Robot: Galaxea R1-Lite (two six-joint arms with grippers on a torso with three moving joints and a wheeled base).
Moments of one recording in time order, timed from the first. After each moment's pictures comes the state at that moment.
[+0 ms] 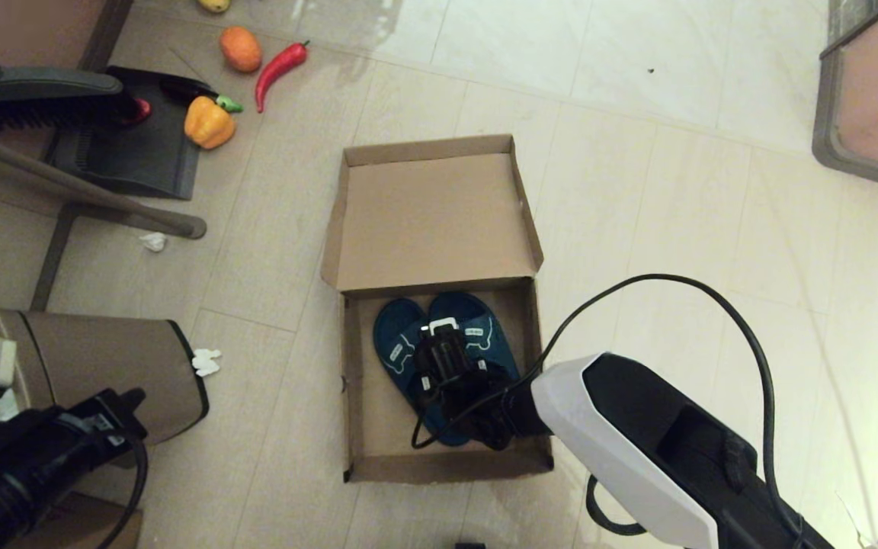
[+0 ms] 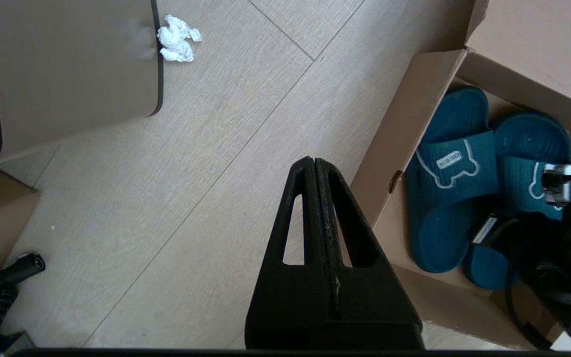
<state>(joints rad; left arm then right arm) -0.04 1.31 -0.21 -0.84 0.17 -0.35 0.71 2.75 -1.96 -0.29 -0.57 0.15</state>
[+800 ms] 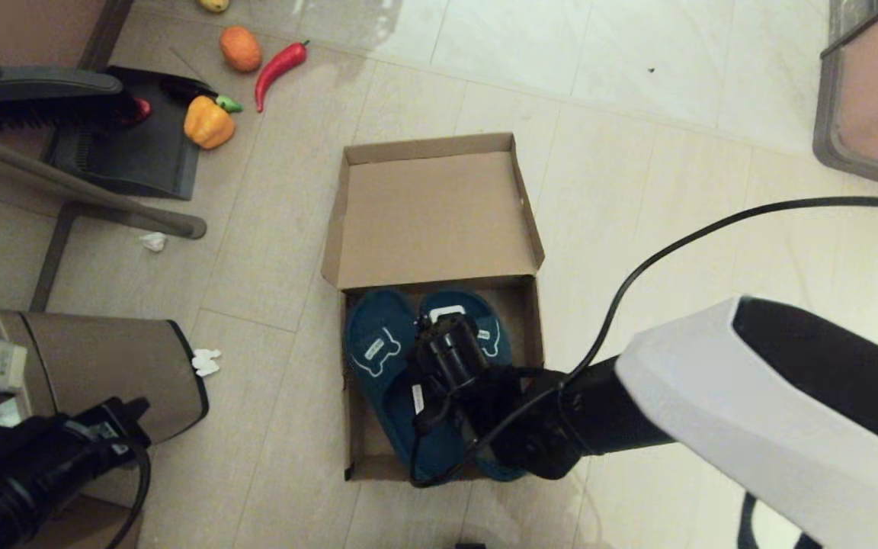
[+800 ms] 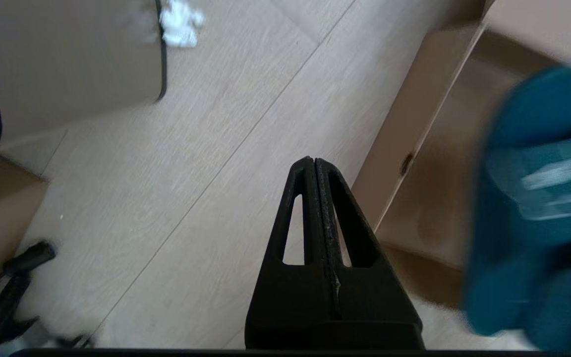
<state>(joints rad) -0.04 1.31 -0.21 -0.80 0.17 -0.34 0.87 2.27 -1.44 -0.29 -0.49 0.34</state>
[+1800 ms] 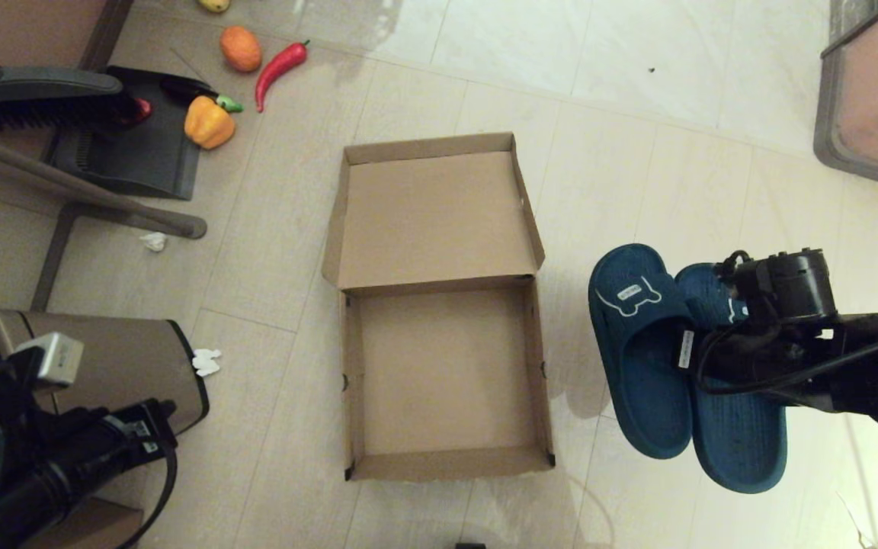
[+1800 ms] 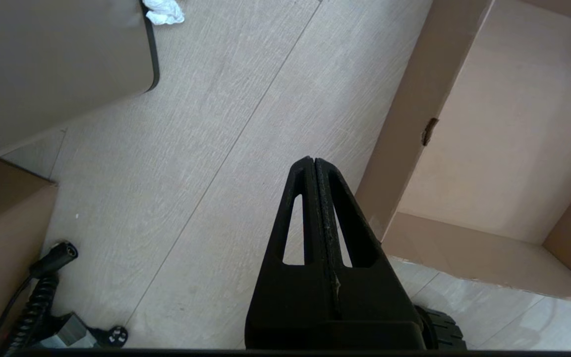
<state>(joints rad) -0.04 1.42 -0.26 -0.79 0.12 -0.24 0.22 1.73 -0.82 -0.32 -0.28 0.35</state>
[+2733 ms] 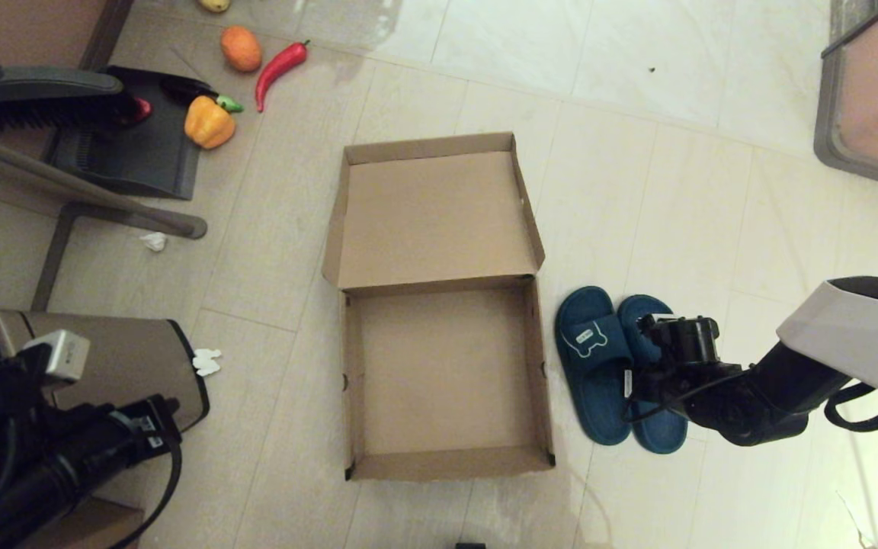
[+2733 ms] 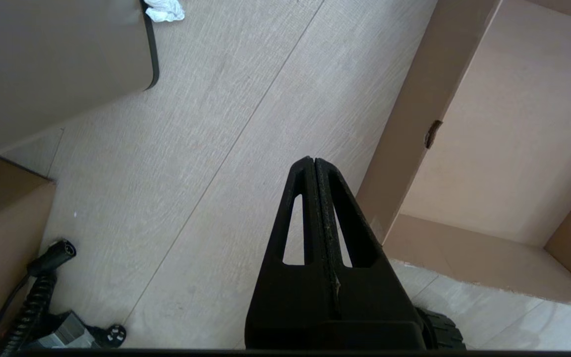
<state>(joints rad) -0.04 1.45 -0.28 -0.79 0.12 -0.25 0.15 2.26 -0.92 -0.74 -0.25 0.15</state>
